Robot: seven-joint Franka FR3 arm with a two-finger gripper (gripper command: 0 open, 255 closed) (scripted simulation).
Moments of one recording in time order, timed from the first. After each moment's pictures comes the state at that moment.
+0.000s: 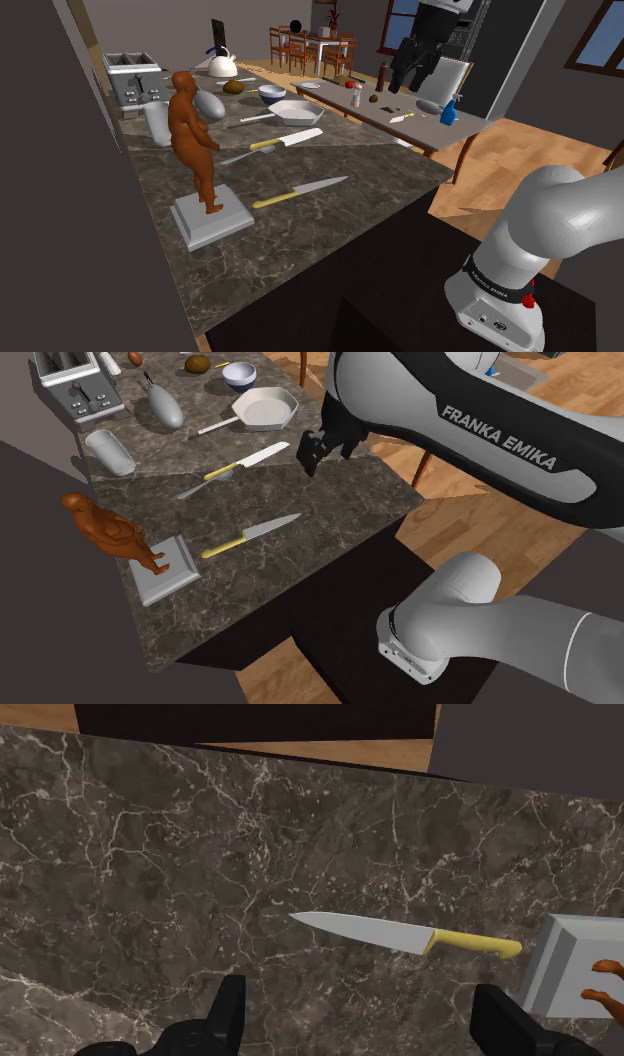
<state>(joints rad) -0.01 -0.79 0.00 -2.31 0.09 1.67 0.07</state>
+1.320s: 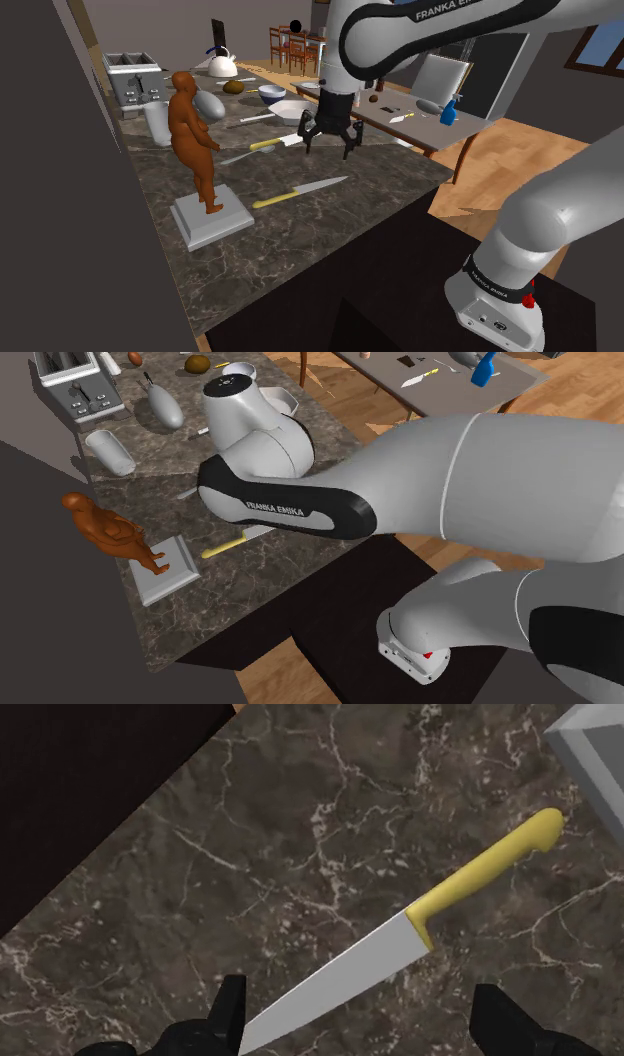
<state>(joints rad) -0.20 -0.37 0.50 -2.33 0.23 2.03 1.11</state>
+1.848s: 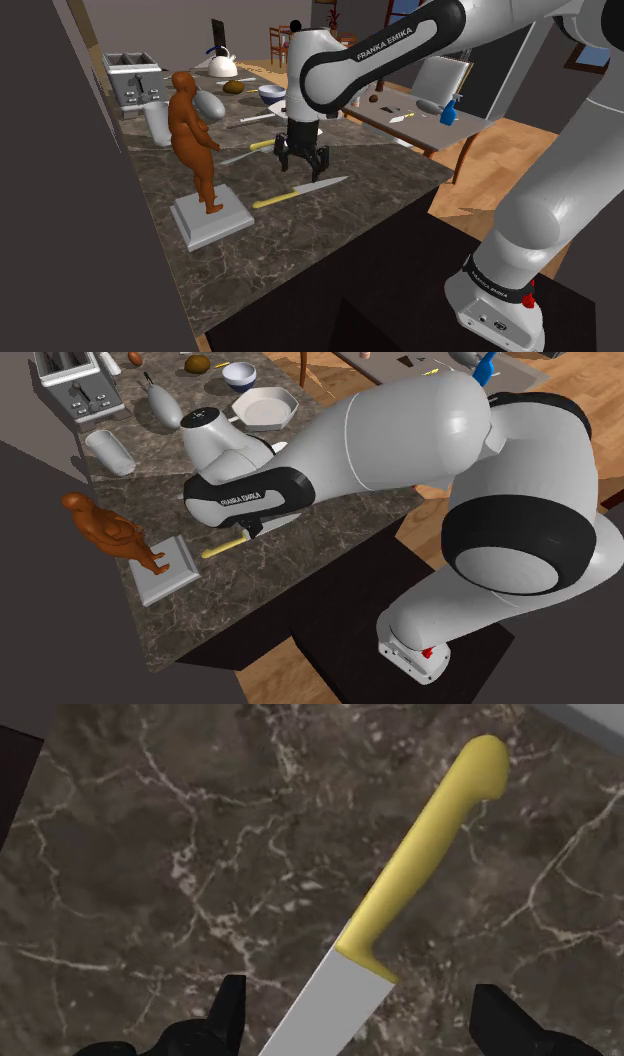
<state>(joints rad) -0.27 -0.03 0.63 -2.20 0.09 2.17 1.61</state>
